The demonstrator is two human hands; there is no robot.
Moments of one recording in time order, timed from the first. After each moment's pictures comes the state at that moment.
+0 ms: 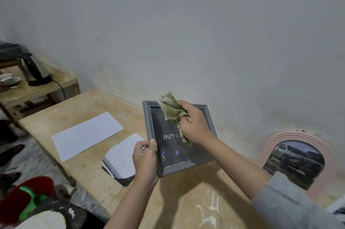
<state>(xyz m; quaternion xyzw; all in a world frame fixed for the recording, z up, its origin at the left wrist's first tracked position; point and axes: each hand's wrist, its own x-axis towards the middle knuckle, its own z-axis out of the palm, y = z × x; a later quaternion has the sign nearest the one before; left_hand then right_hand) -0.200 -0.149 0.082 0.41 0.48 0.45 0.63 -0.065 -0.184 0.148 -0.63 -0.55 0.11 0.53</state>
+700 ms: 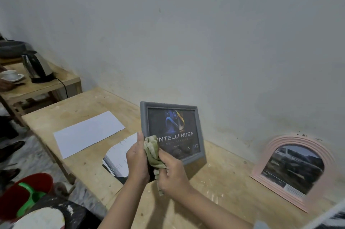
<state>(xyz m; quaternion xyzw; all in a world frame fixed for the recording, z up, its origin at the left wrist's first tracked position) -0.214 -0.133 0.070 0.32 0.43 0.48 0.69 -0.151 -0.212 0.052 -0.60 -0.58 0.16 0.53</state>
